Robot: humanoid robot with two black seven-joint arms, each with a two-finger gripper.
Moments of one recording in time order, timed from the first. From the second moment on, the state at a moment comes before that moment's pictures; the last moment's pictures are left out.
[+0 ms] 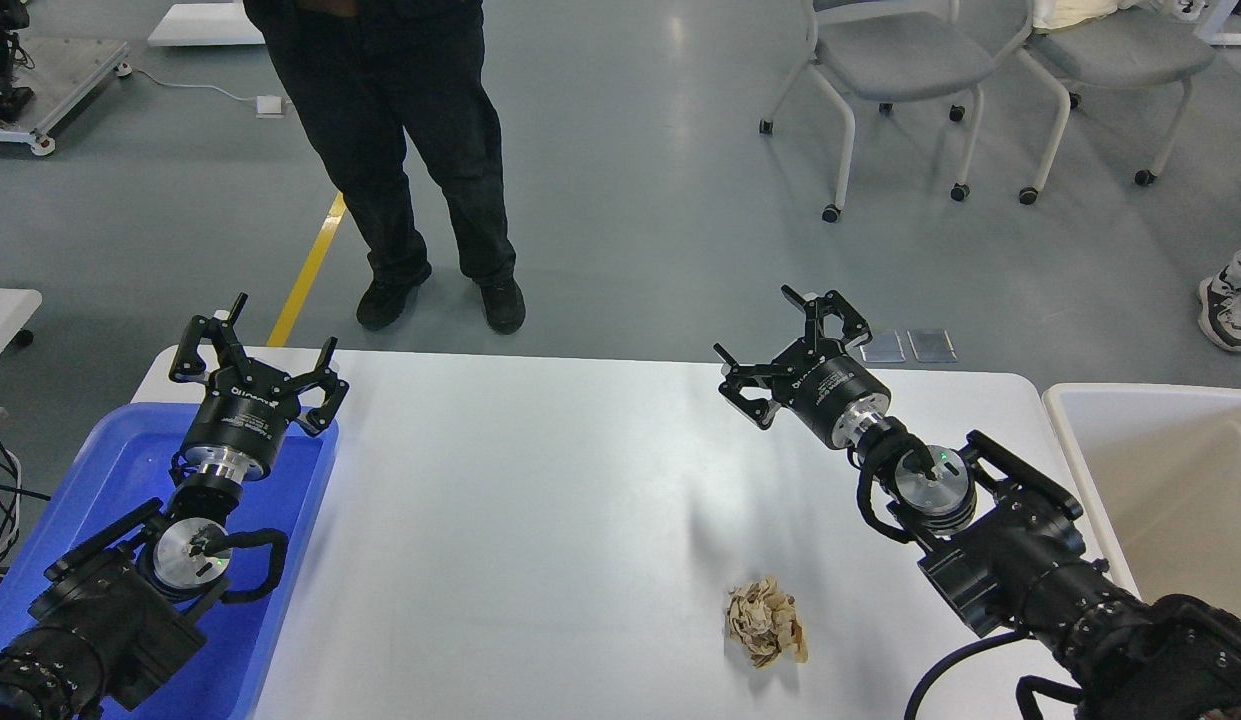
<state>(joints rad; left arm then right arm) -0.57 0.33 -0.77 -0.45 -0.15 -0.64 -0.52 0.76 0.00 0.83 0.45 0.24 0.39 -0.02</state>
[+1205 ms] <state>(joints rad) -0.57 0.33 -0.78 -0.45 -0.16 -0.64 -0.52 0.62 -0.40 0.84 0.99 0.07 0.52 -0.02</state>
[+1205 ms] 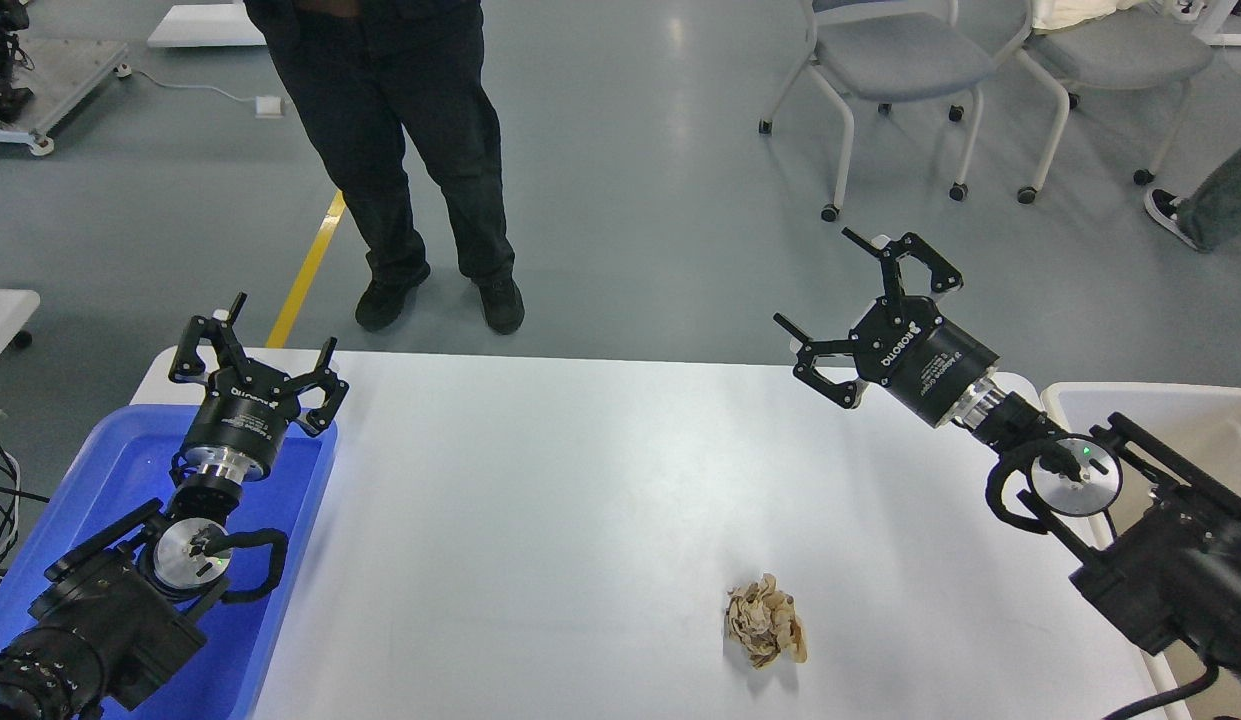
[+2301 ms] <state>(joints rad) -0.58 0.33 -0.78 -0.45 -0.16 -0.64 -0.52 0.59 -0.70 0.67 1.49 -1.11 0.46 0.04</state>
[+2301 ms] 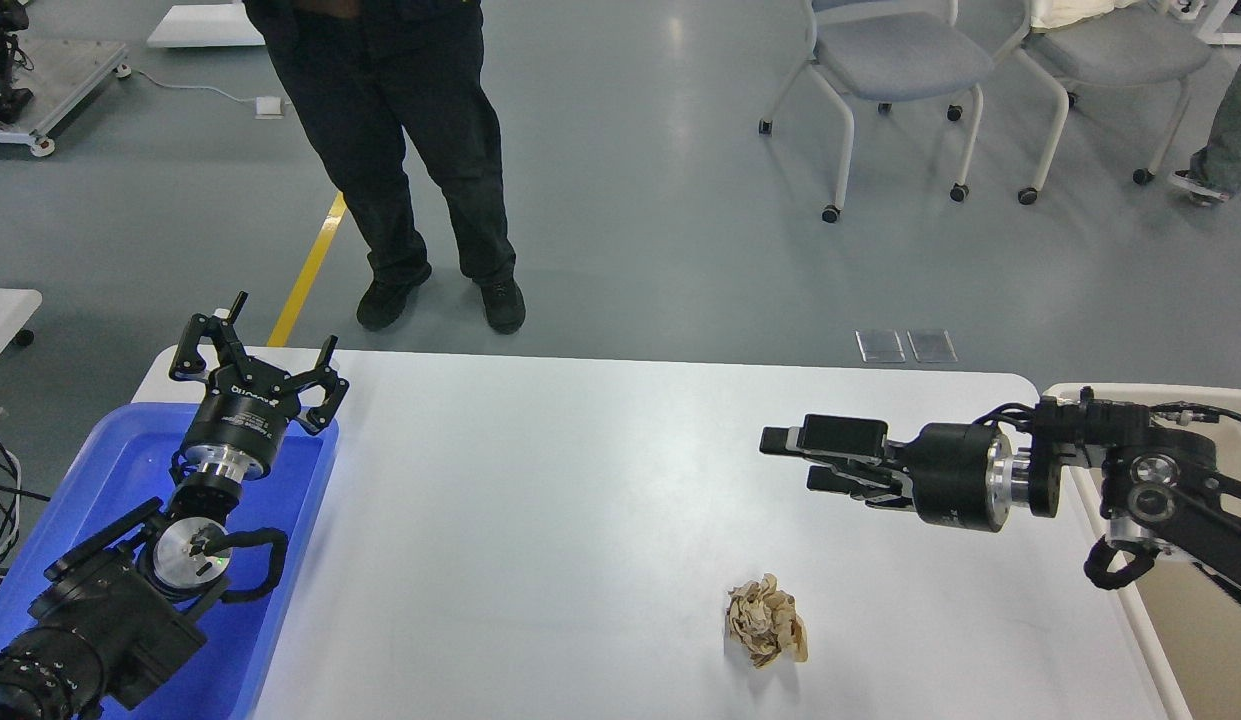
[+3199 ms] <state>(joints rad) -0.58 0.33 -0.78 -0.45 -0.15 -0.64 -0.52 0.63 -0.67 0.43 1.42 -1.49 0.41 0.00</state>
